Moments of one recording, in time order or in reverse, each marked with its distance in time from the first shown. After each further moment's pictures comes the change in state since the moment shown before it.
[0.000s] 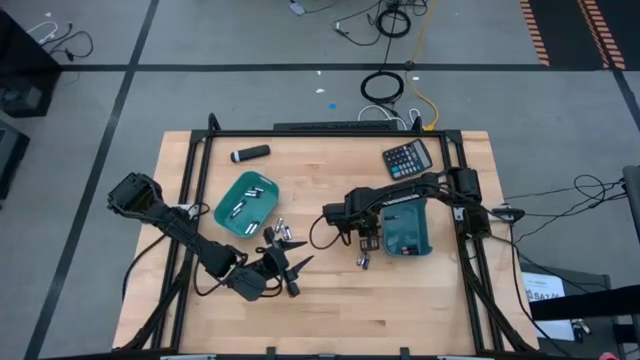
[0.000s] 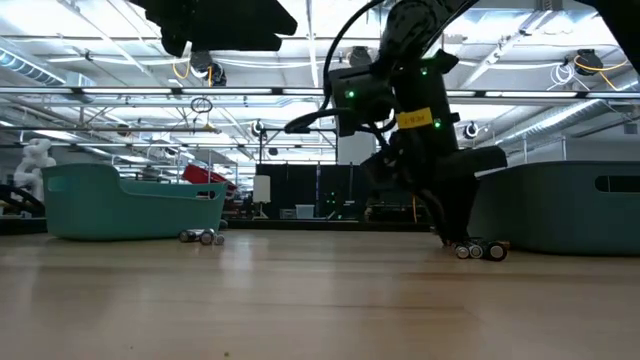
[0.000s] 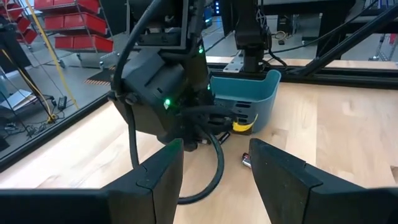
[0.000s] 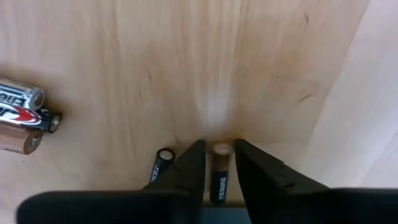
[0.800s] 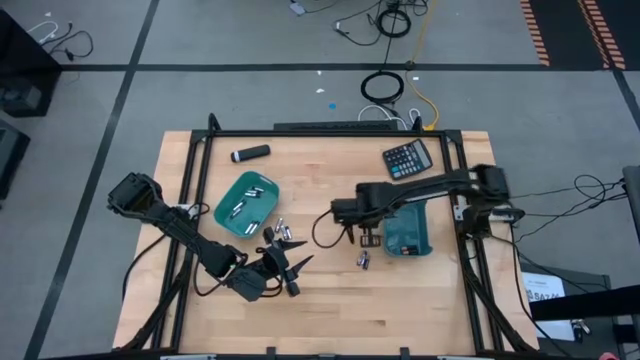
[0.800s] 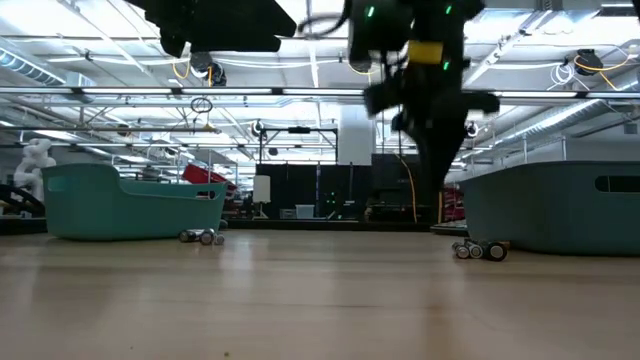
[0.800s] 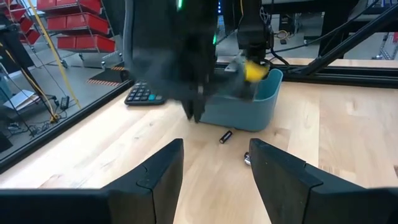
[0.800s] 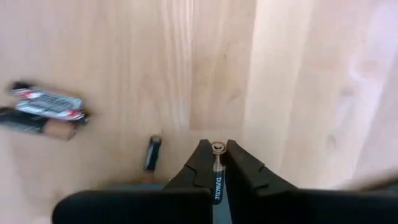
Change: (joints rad) left arm -0.001 0.000 0.000 -0.004 -0.008 -0.003; right arm 0.040 -0.225 -0.006 0.002 0.131 0.080
